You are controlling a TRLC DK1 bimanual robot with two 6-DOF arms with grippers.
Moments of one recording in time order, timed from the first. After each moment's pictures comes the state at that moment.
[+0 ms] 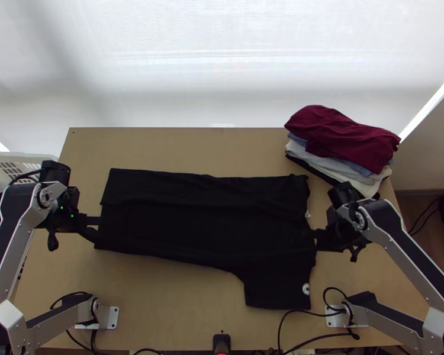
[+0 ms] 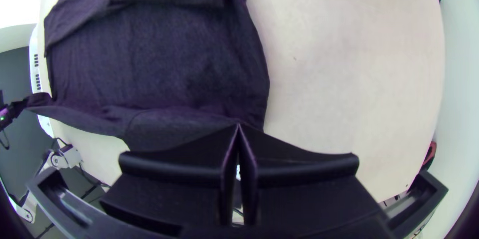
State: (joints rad) left arm 0.11 1.22 1.15 -1.30 -0.16 0.04; right arm 0.28 1.19 0.92 -1.20 -0.17 0.41
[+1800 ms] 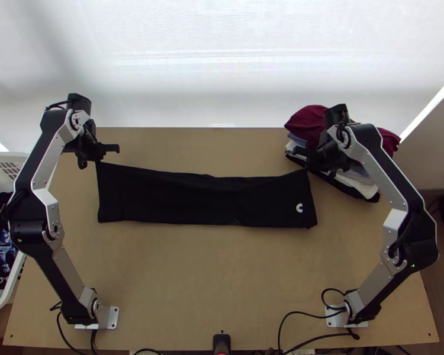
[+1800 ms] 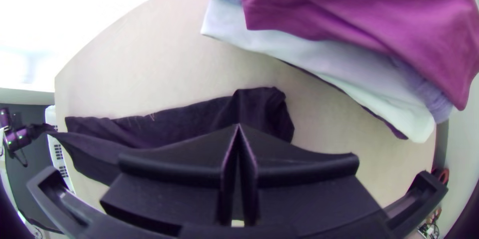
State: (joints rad) left arm 0.09 2.00 1.93 -1.14 -0.18 -0.05; right arm 0.17 1.82 1.67 -1.01 -0.10 0.42
